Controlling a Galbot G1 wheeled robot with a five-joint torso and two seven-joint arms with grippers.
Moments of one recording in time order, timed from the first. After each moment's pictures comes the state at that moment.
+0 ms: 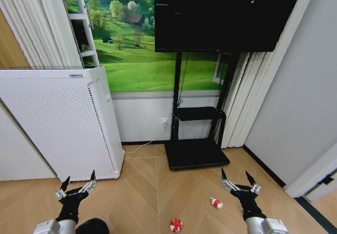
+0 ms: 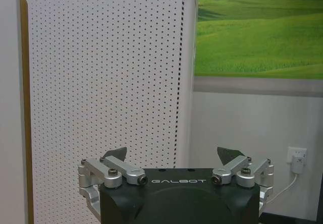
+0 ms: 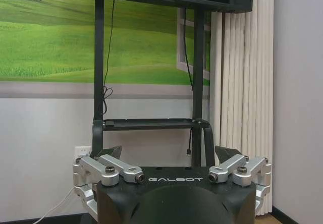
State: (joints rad) left arm 1.83 -1.47 -0.83 -2.35 -0.32 0.08 -0.13; right arm -1.82 1.51 0.77 2.30 0.18 0.04 0.03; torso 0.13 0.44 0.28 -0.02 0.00
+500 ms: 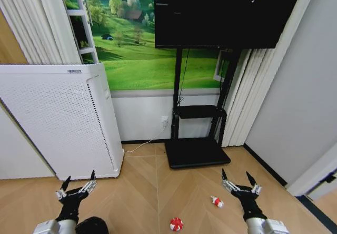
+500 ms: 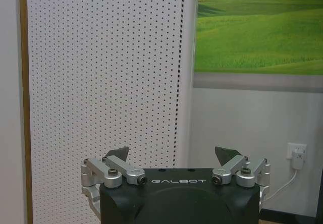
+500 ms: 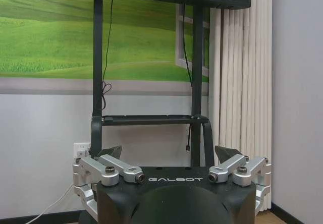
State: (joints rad) left arm 1.83 -1.47 -0.83 -2.35 -0.32 0.08 -0.13; right arm -1.83 1.51 0.77 2.30 0.18 0.04 0.03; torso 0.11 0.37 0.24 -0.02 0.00
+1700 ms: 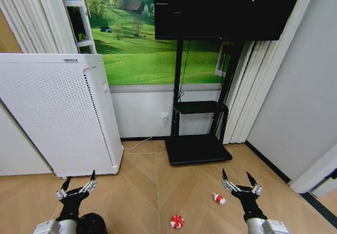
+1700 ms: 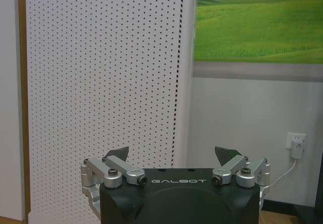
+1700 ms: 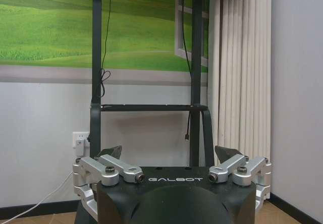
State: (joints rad) left arm 1.84 -1.47 -0.82 -2.35 -0.33 0.08 -0.13; right arm -1.83 1.51 0.77 2.30 0.18 0.04 0.04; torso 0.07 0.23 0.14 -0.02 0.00
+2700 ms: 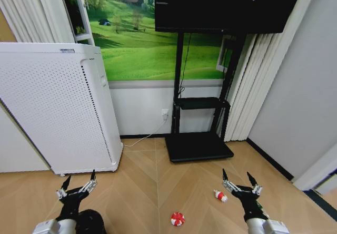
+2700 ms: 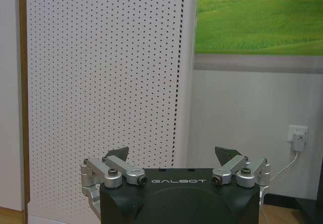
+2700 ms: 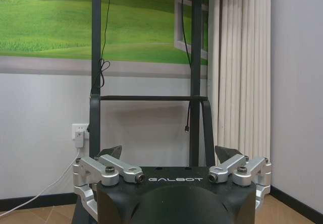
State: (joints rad) left arm 1.83 -1.47 -0.83 -2.36 -0.33 0.08 -0.13; right arm -1.83 1.51 0.77 2.30 0.19 0.04 0.04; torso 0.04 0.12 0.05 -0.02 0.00
